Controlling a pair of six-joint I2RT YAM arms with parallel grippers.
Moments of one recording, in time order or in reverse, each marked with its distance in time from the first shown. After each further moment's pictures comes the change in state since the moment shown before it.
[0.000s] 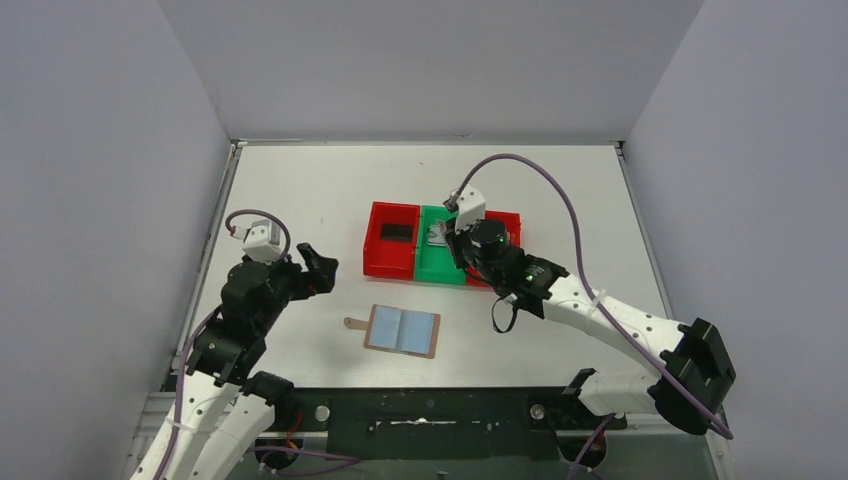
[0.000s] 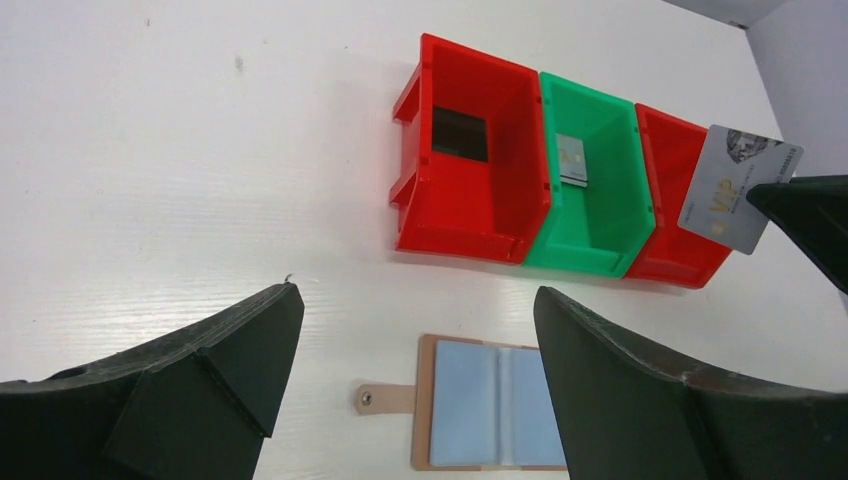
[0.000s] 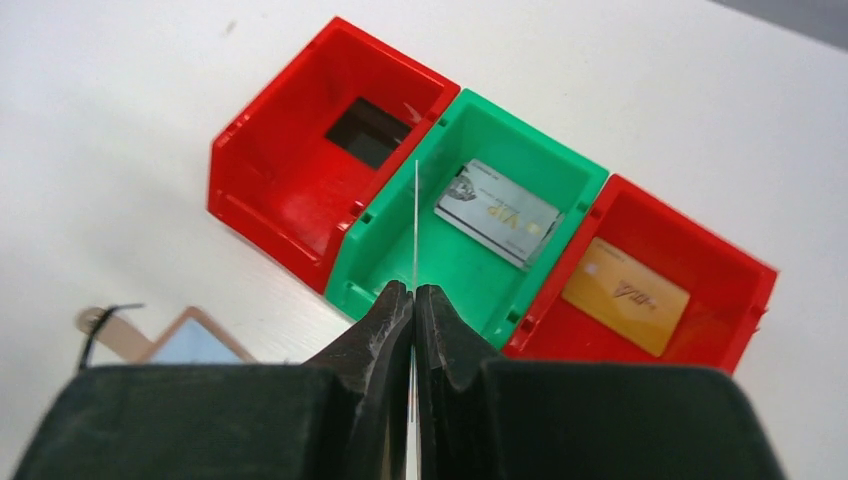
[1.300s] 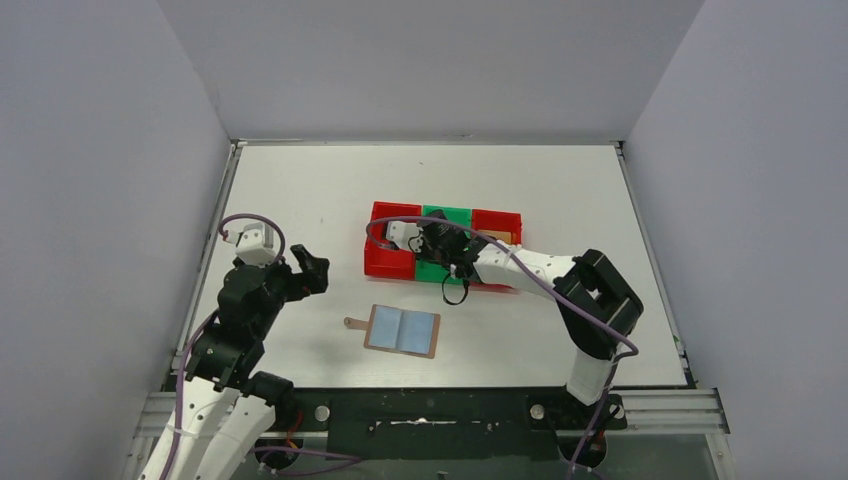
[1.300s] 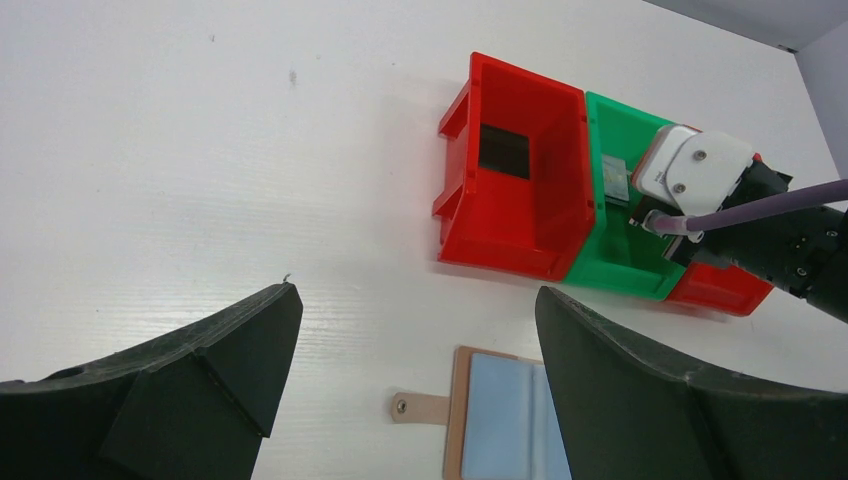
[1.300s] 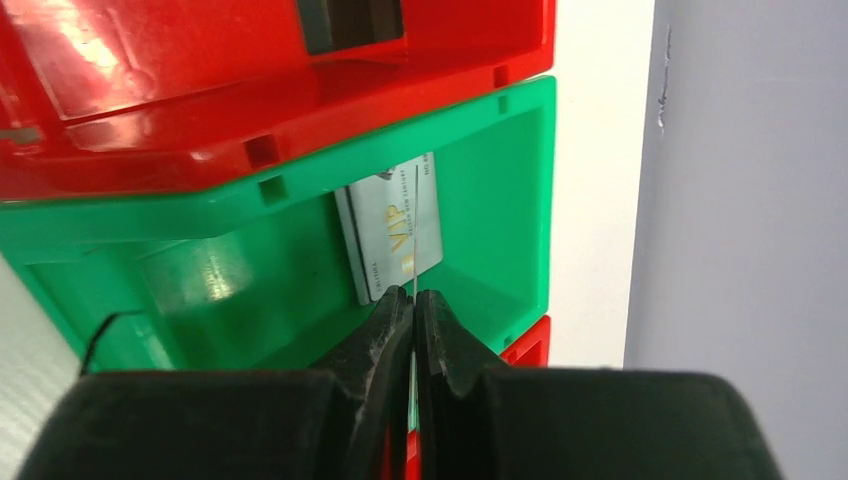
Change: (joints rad) left arm 0.033 -0.035 -0.026 -0.010 -0.059 0.042; right arm -0.023 0.560 0.261 -0.079 0.043 -0.976
